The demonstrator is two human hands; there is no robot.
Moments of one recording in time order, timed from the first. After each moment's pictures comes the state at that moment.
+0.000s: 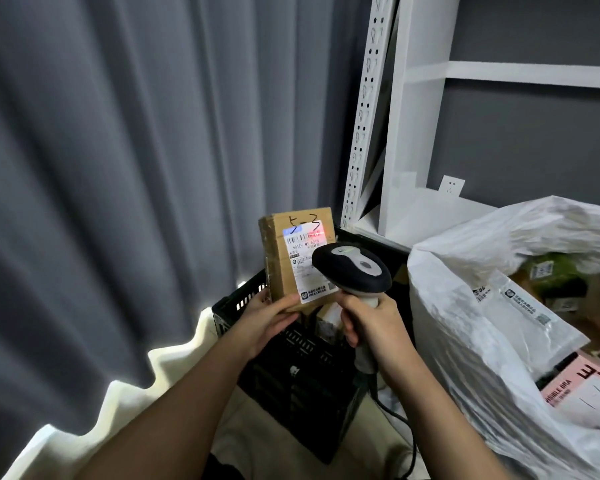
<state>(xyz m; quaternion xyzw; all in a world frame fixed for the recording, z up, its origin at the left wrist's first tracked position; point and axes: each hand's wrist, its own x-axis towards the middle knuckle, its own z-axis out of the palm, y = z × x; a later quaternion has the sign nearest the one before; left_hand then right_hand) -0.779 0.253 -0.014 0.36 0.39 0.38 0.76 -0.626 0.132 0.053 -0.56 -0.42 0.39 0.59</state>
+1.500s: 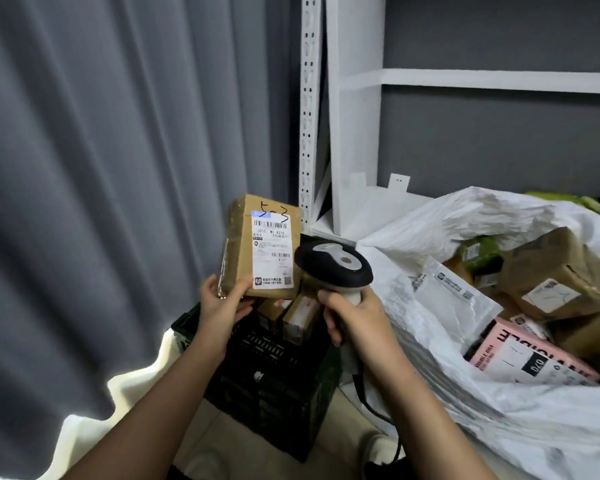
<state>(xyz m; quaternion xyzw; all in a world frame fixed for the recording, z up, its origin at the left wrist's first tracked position) -0.754 0.229 0.027 0.42 0.46 0.49 0.61 -0.605 0.091 0.080 -0.57 -0.37 0.36 0.63</state>
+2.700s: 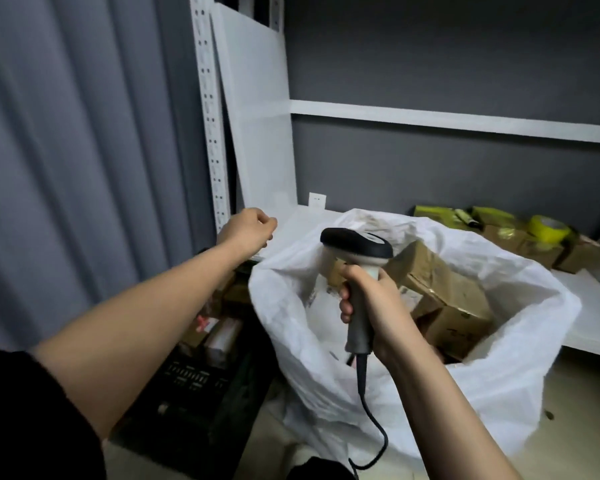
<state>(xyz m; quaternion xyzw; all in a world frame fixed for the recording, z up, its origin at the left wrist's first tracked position) -0.550 0.224 0.166 0.80 0.44 0.27 0.31 -0.475 0.001 0.155 -0.57 -0.26 0.32 0.71</state>
